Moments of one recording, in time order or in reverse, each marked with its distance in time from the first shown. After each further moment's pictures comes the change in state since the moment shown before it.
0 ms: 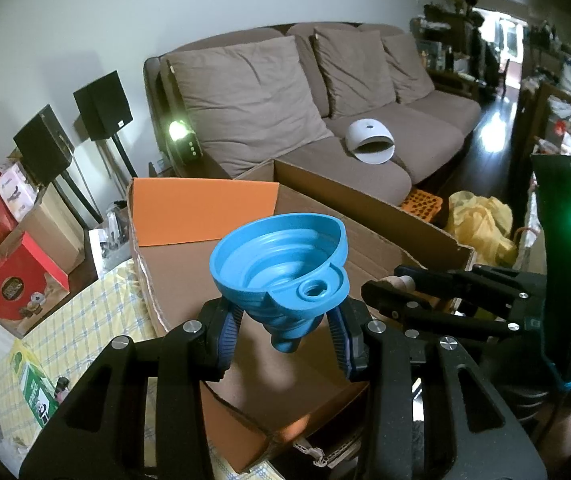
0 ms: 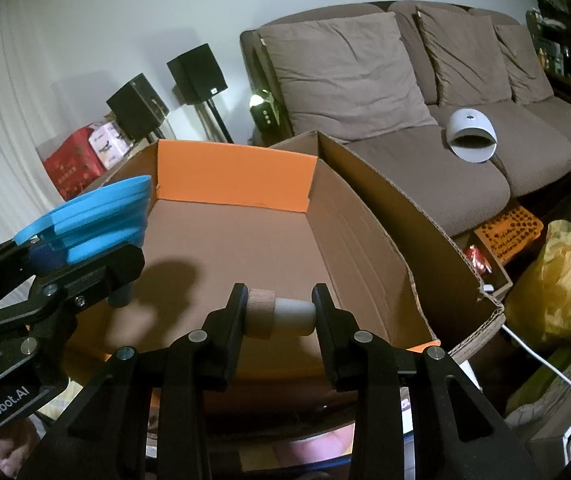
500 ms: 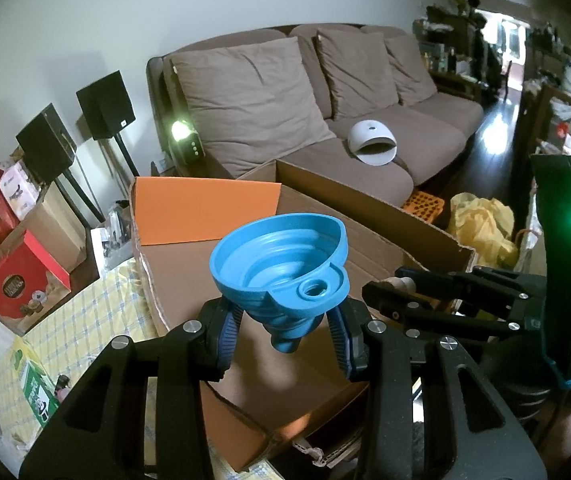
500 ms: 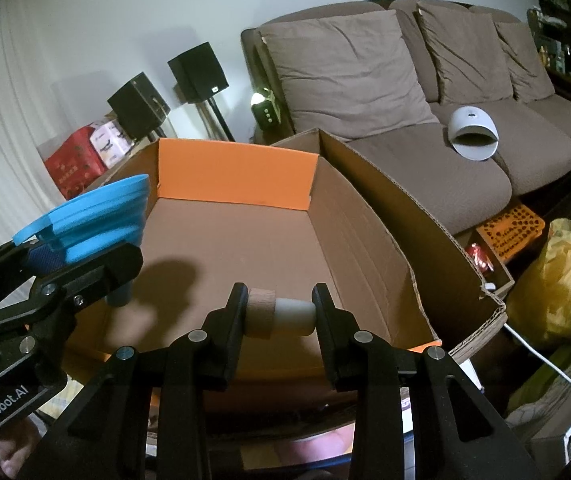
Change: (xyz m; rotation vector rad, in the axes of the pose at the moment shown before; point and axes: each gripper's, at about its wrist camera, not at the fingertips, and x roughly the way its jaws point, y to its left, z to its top) left arm -0.001 0.003 0.001 -0.005 -0.002 0.007; right arm -0.001 -0.002 0.000 0.004 0.006 0.009
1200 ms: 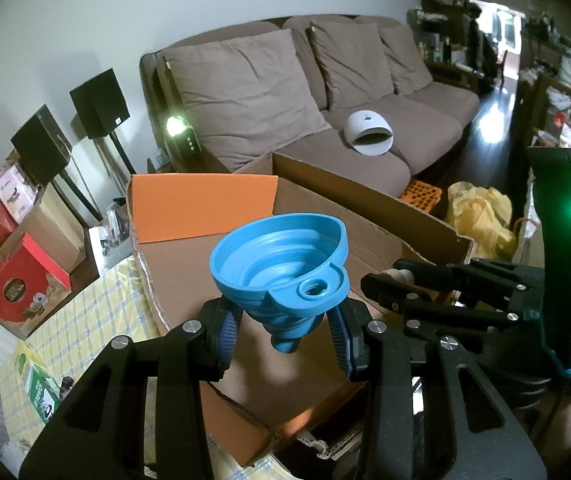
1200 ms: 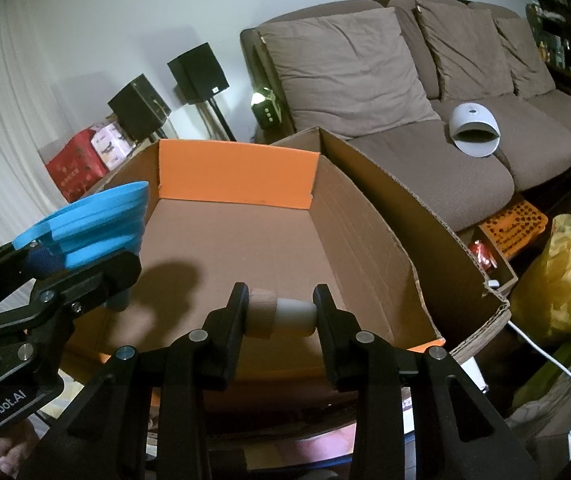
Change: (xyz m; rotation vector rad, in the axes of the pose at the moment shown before) left arm 0.001 -0.003 -0.001 0.023 0.034 -0.006; right arm 0.000 0.000 -0.001 0.017 0.004 0.022
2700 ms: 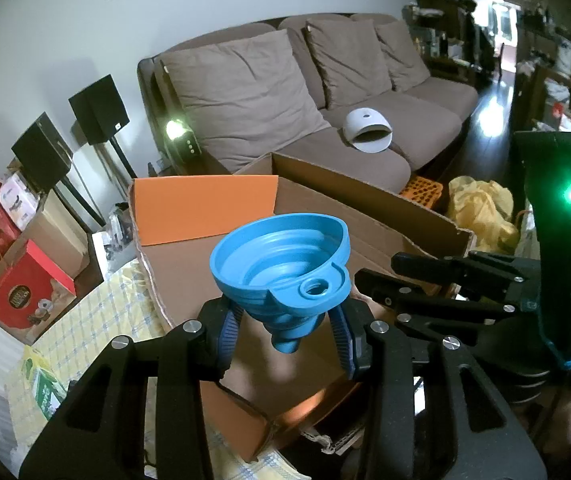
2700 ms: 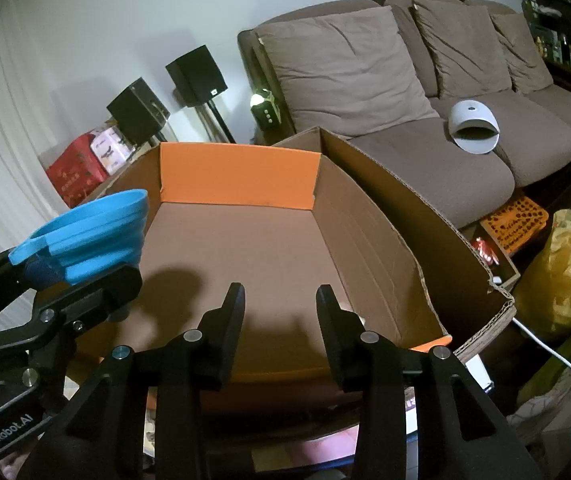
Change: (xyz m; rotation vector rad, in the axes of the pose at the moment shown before) left arm -0.002 -0.002 -0.002 0.031 -0.004 0.013; right arm 0.001 0.003 0.001 0.015 -0.004 -0.007
